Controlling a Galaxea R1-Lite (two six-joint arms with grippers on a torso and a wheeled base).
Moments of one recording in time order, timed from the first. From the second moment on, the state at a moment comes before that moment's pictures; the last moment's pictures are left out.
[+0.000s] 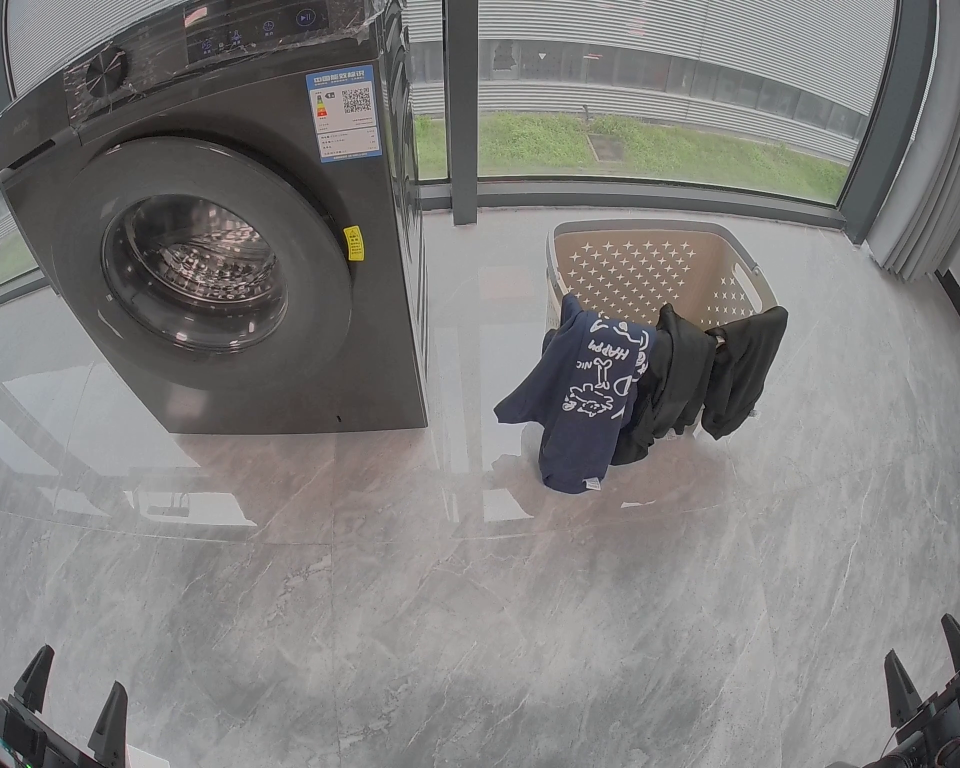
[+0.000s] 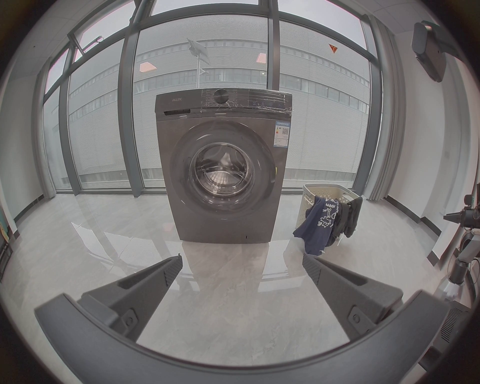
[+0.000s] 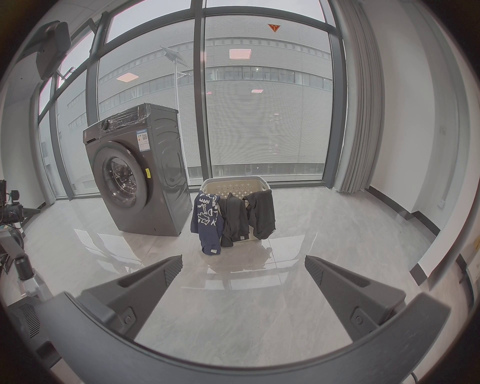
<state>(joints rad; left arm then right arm) 0.00 0.02 -0.02 0.00 0.00 -0.04 0.00 0.02 -0.02 0.01 0.01 0.01</state>
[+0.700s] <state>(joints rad) 0.00 0.02 -0.02 0.00 0.00 -0.04 0.00 0.02 -0.02 0.01 0.01 0.01</state>
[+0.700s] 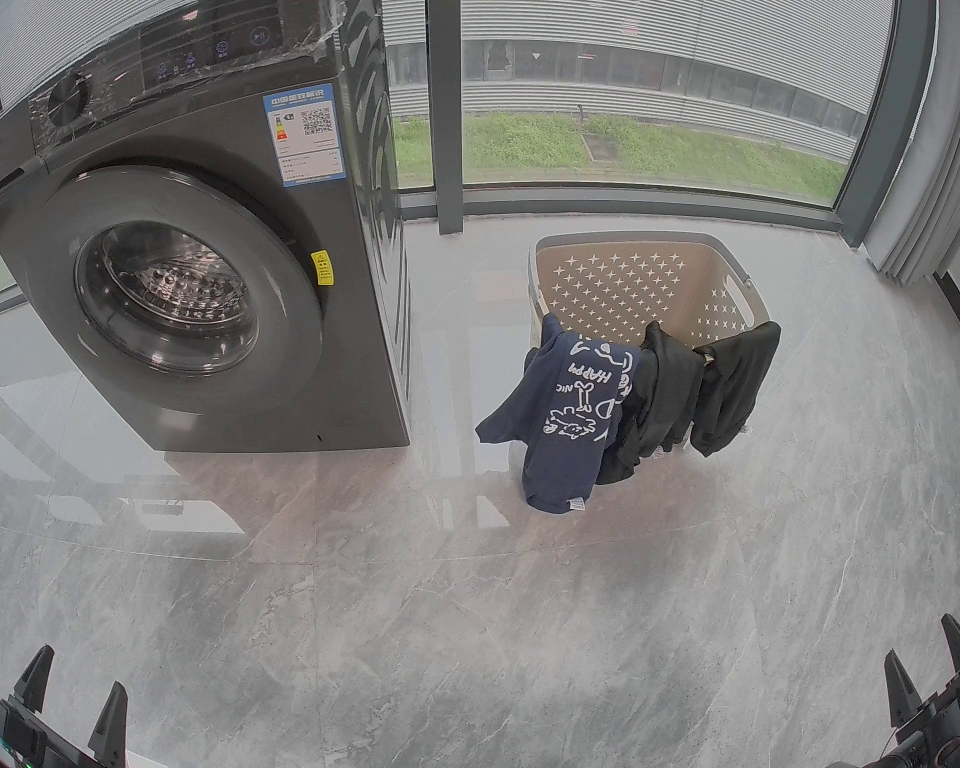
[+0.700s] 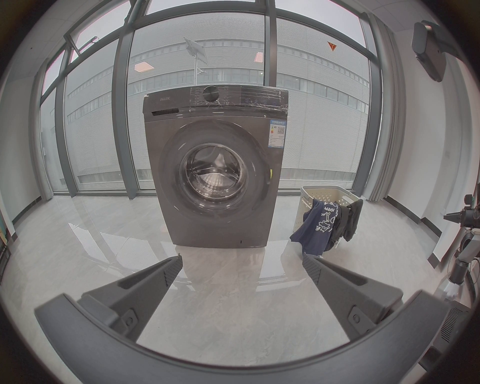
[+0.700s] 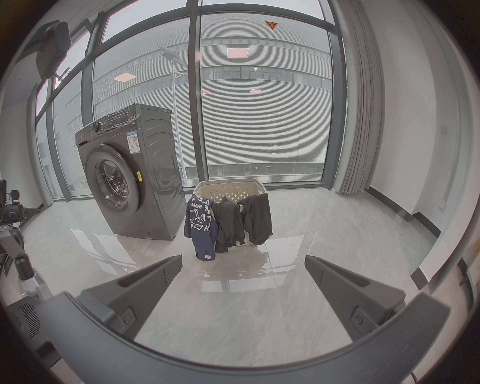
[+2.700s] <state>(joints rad) 0.00 0.02 -0.02 0.00 0.00 -0.05 0.00 0.02 -0.02 0.01 0.01 0.00</state>
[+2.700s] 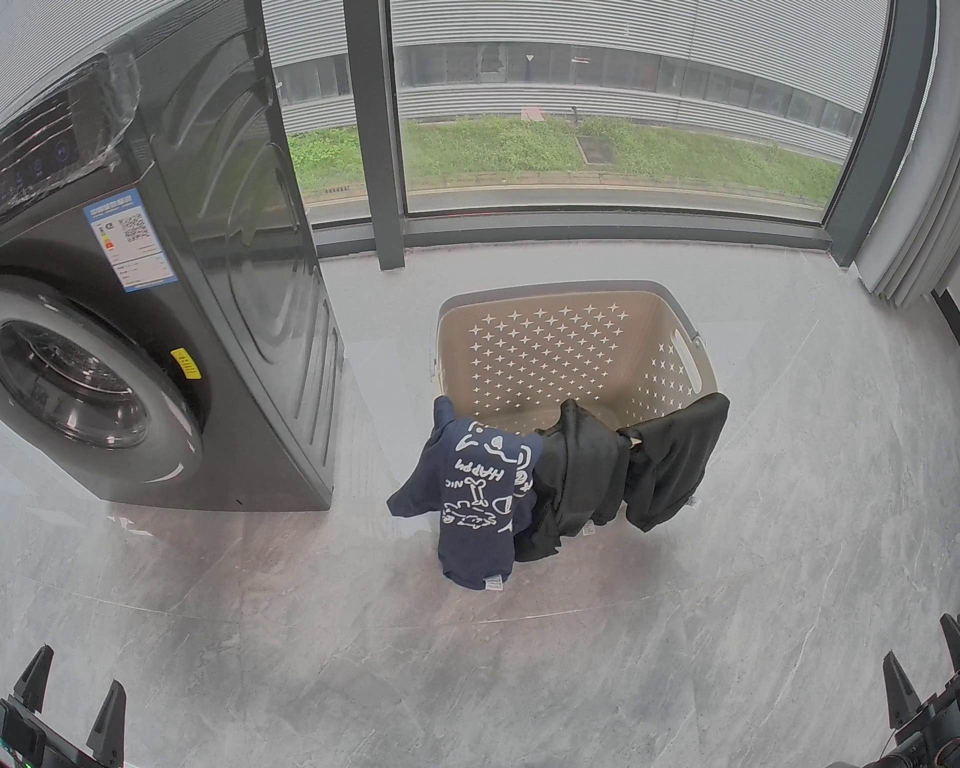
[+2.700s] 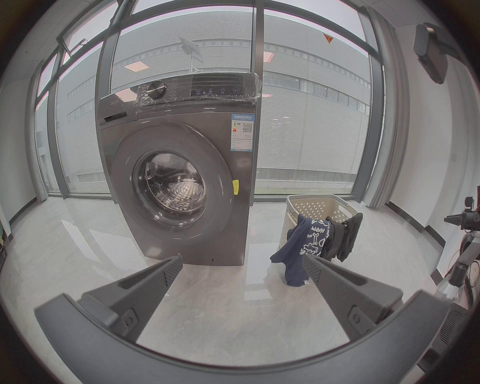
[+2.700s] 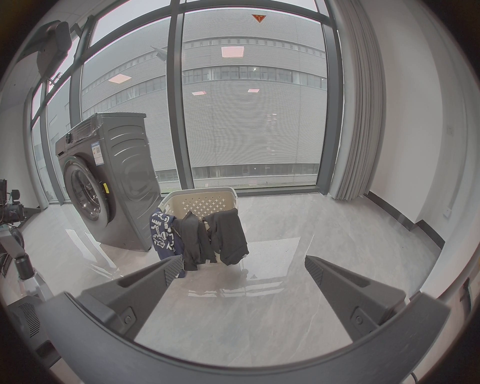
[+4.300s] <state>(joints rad) 0.00 0.02 -0.02 0.00 0.00 -0.04 0.00 0.02 -0.02 0.01 0.01 0.00</state>
